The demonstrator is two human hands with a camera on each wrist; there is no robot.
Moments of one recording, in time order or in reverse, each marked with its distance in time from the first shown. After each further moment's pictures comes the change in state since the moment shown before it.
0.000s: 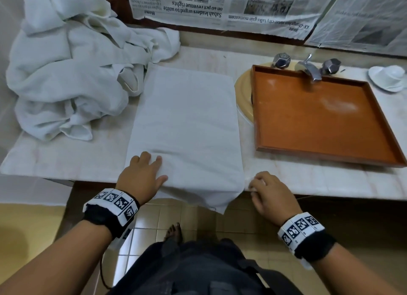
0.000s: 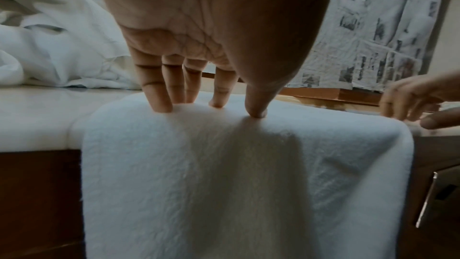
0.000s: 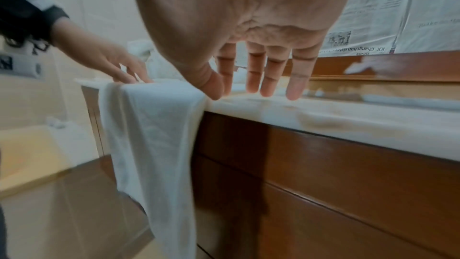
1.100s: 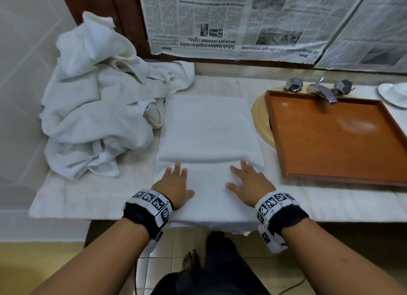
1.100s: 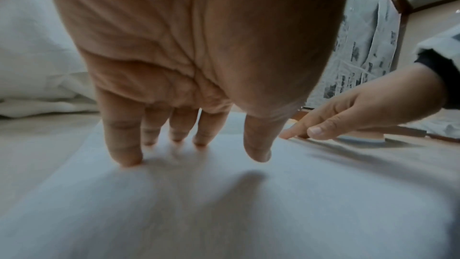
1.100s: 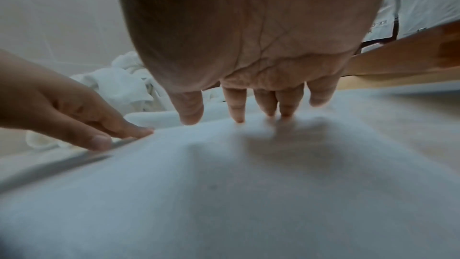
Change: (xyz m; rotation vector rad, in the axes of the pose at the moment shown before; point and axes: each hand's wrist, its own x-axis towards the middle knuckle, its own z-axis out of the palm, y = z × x) left_hand 0.066 -0.017 -0.041 -0.094 -0.334 0.068; right_hand 0.143 -0.088 -0.003 0.159 -0.377 0.227
